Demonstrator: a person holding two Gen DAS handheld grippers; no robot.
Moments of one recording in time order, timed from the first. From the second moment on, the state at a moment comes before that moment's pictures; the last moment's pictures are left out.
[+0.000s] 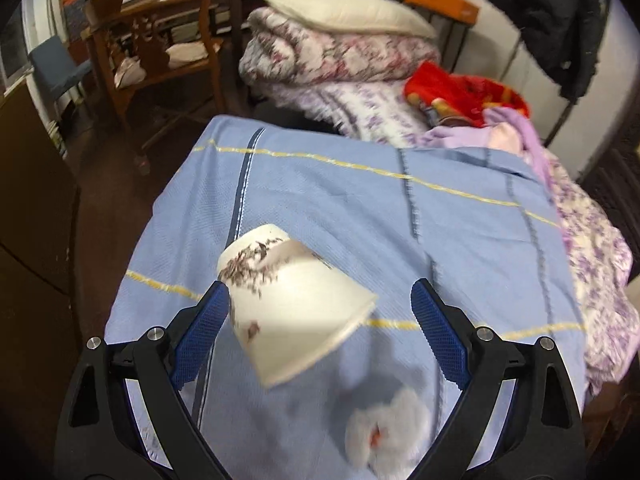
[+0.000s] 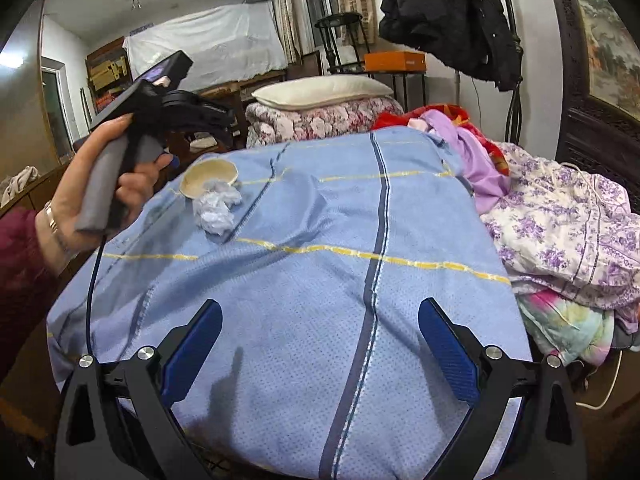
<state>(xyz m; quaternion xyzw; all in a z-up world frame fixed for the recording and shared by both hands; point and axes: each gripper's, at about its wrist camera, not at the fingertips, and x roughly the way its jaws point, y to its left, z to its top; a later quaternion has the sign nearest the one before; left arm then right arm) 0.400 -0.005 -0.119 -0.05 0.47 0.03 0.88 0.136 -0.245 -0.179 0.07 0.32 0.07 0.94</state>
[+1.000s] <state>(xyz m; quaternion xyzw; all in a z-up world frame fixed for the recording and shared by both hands) 0.368 0.043 -0.153 -0.07 0.43 0.01 0.90 0.153 -0.236 -0.192 0.05 0.36 0.05 0.93</state>
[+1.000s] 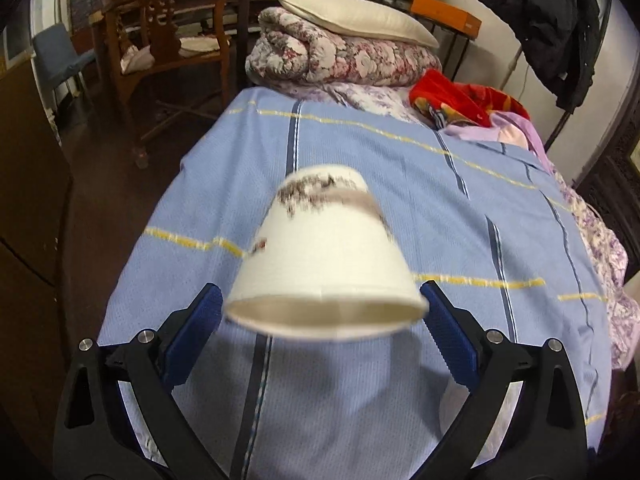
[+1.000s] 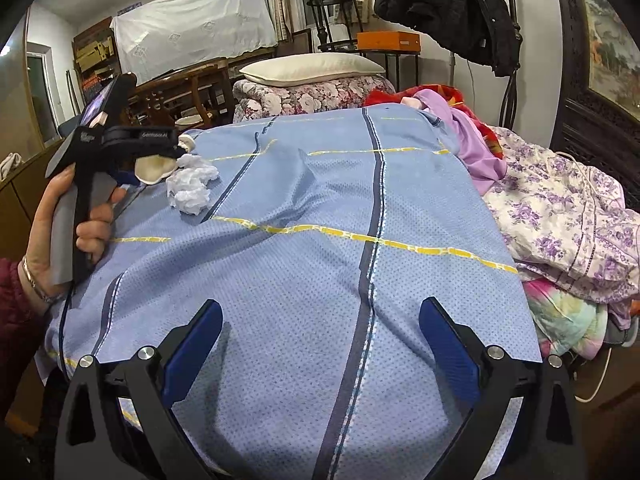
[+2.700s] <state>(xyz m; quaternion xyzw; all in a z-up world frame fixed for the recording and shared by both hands) 0.272 0.044 -0.142 -0.06 0.37 0.01 0.93 0.174 -0.196 -0.135 0.01 0.33 0.08 0.94</state>
